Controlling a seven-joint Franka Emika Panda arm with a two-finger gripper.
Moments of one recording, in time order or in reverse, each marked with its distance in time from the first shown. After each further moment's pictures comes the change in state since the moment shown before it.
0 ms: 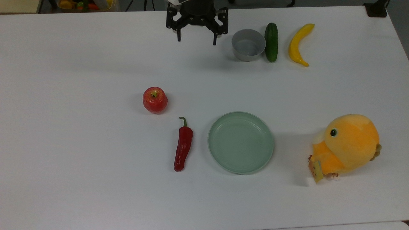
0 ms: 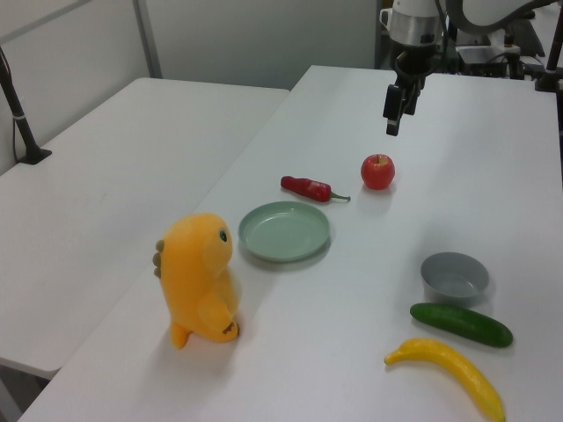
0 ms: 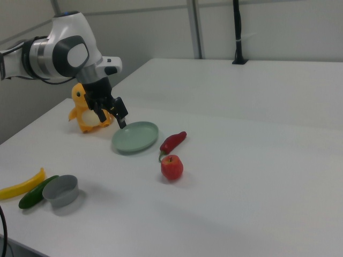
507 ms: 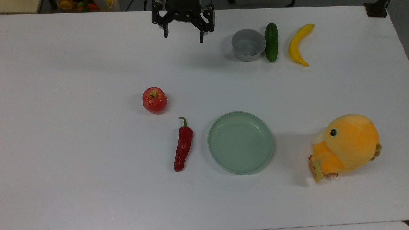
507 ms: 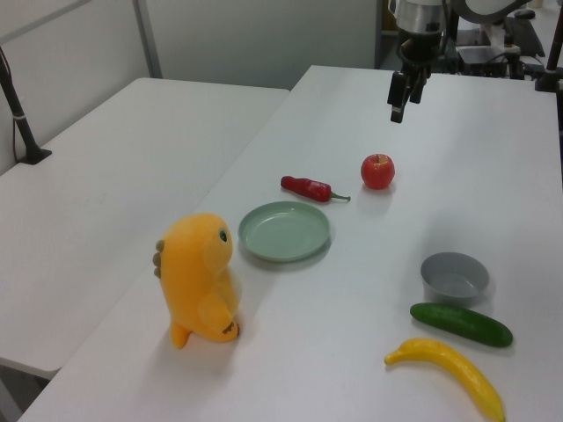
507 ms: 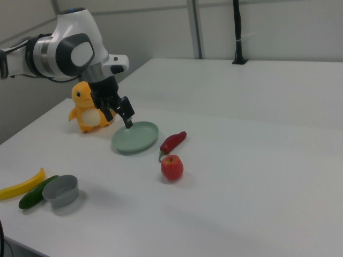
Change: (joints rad) arm 0.018 -0.027 -0.069 -0.013 0.000 -0.001 -0.013
